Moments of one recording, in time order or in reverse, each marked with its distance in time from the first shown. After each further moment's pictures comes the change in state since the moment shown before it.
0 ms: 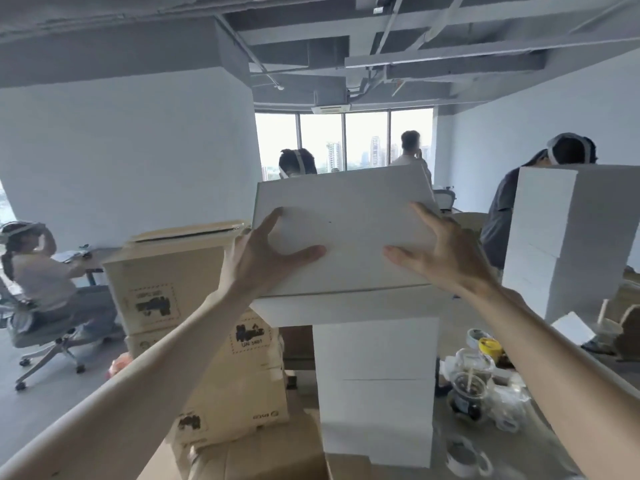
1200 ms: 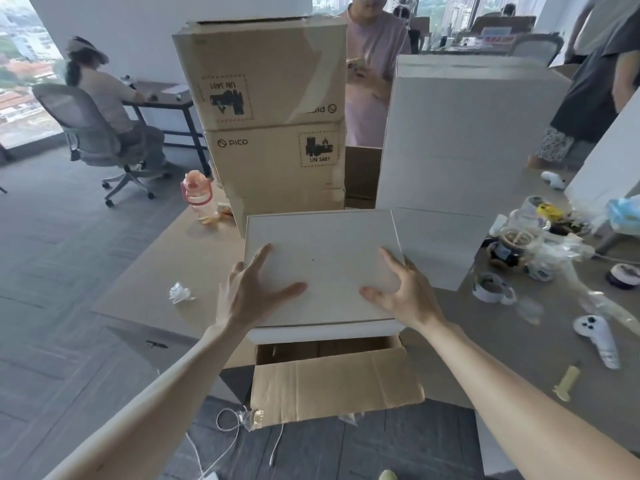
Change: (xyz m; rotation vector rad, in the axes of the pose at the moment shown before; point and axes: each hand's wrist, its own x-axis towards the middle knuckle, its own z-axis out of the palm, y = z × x) left_hand -0.303 -0.235 0.044 0.158 -0.313 -0.443; right_hand -0.278 0.003 0.237 0.244 -0.575 0.182
